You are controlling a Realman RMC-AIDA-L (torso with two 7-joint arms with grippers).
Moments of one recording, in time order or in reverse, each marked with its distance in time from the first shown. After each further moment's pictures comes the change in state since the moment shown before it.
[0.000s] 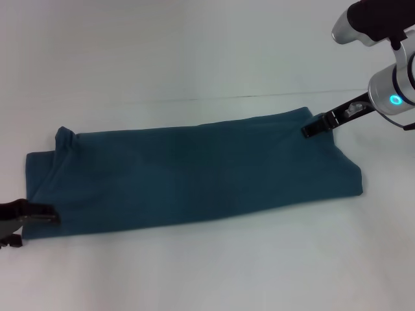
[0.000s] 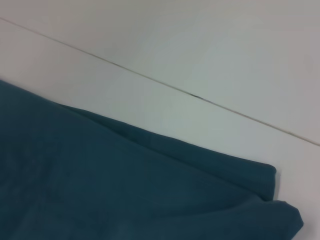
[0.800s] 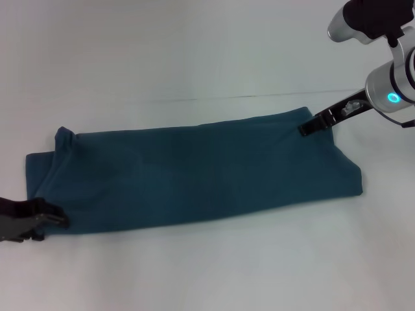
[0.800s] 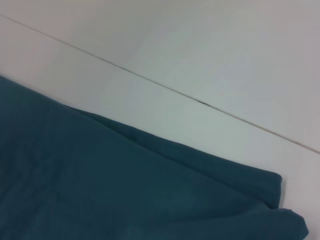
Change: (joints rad) left arm -0.043 0.007 0.022 -0.085 -0.006 -0.046 0.012; right arm -0.014 0.014 -0.023 -0.060 0.001 -0.026 0.000
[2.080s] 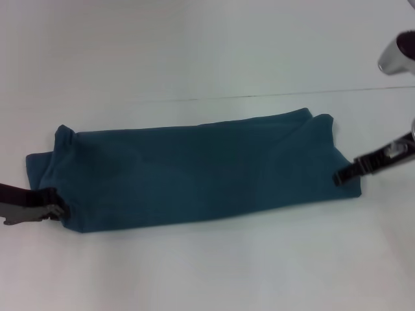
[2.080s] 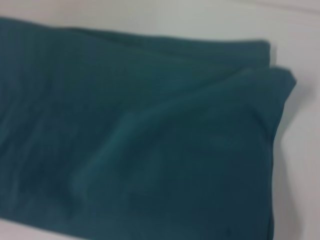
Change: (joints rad) left arm -0.011 -0.009 0.006 -0.001 -0.058 -0.030 0.142; right arm -0.115 -0.004 0.087 -0.106 0.000 -0.266 0.090
